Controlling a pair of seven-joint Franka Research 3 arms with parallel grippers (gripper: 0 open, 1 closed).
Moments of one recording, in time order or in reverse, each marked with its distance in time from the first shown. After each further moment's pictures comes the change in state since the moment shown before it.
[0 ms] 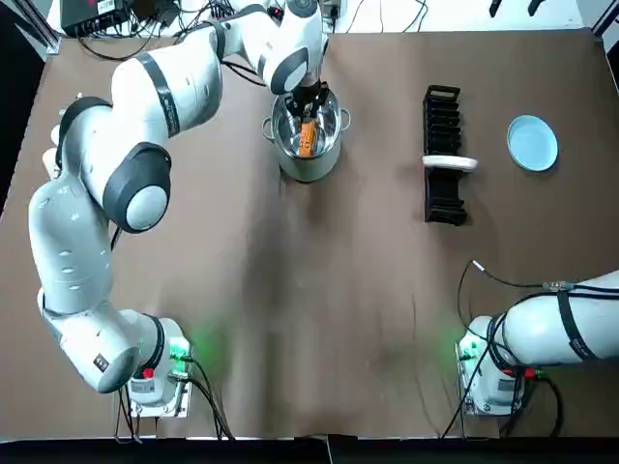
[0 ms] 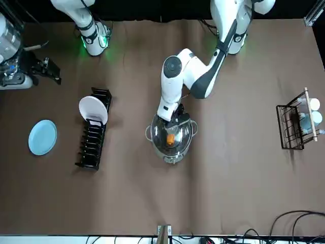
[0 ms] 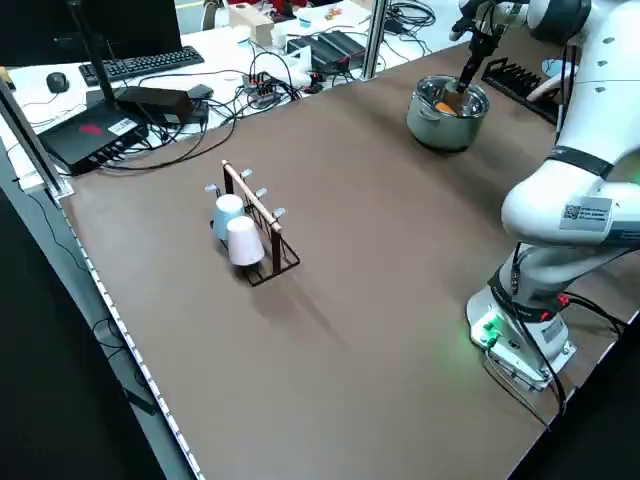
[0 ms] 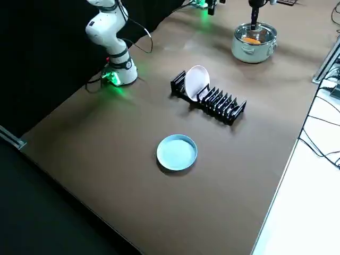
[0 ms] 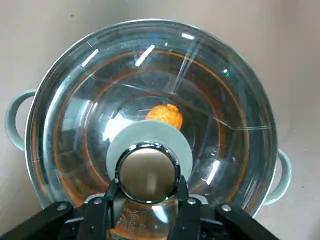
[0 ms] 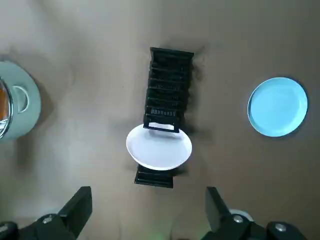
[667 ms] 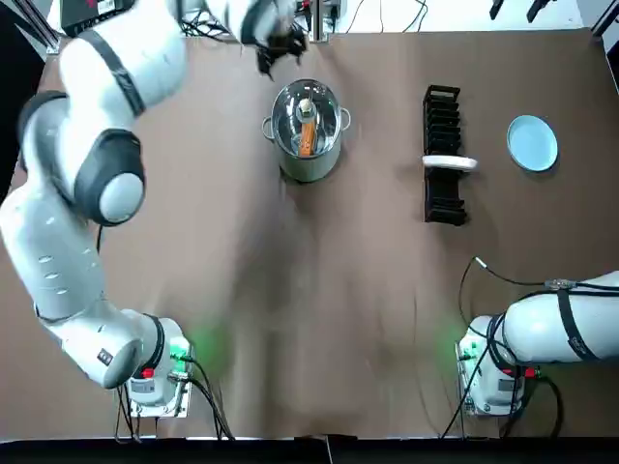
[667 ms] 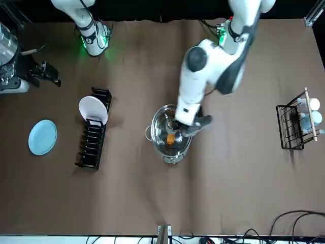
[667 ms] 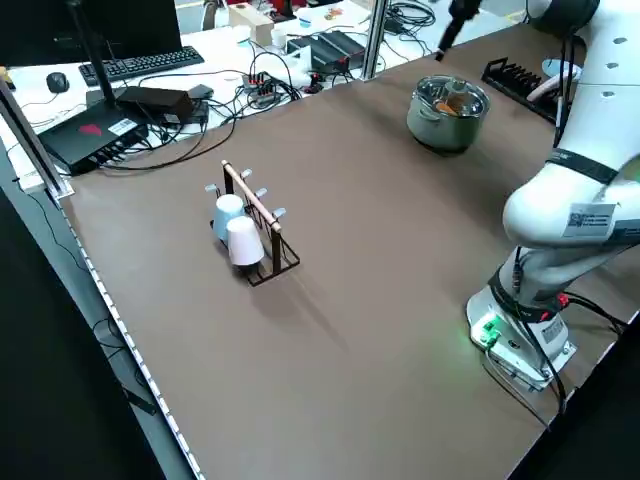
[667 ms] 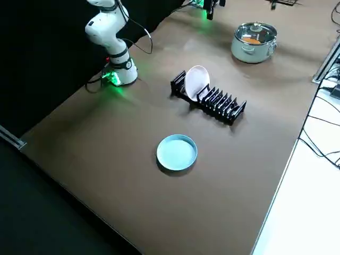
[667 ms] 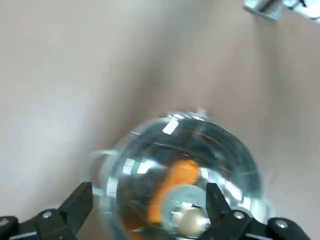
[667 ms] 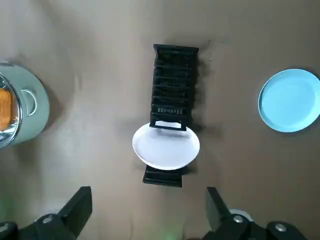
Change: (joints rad) left arm 0.119 -0.126 0.015 0.037 0.001 -0.108 0.086; right arm -0.034 -0.001 0.006 -0.033 0.048 0.023 -0.003
